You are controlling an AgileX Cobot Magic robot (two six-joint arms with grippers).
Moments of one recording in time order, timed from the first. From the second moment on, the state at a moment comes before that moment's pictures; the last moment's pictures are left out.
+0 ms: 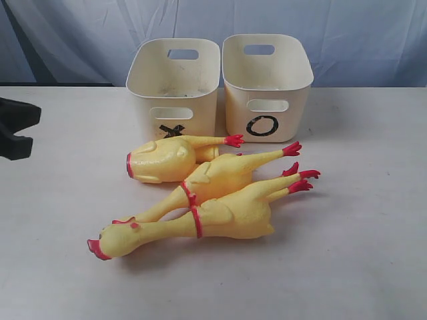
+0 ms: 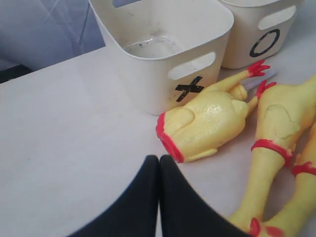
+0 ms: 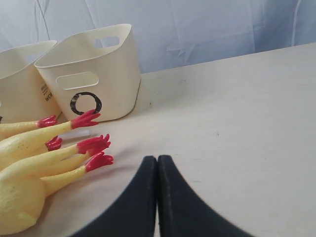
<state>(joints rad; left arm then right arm) 0.02 1.06 -0.67 -1.03 0.51 1.28 0.06 0.00 0.00 0.08 0.31 0.11</state>
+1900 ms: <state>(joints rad) 0.01 2.02 -0.89 -1.73 0.83 1.58 0.06 0.00 0.00 0.08 0.32 0.11</state>
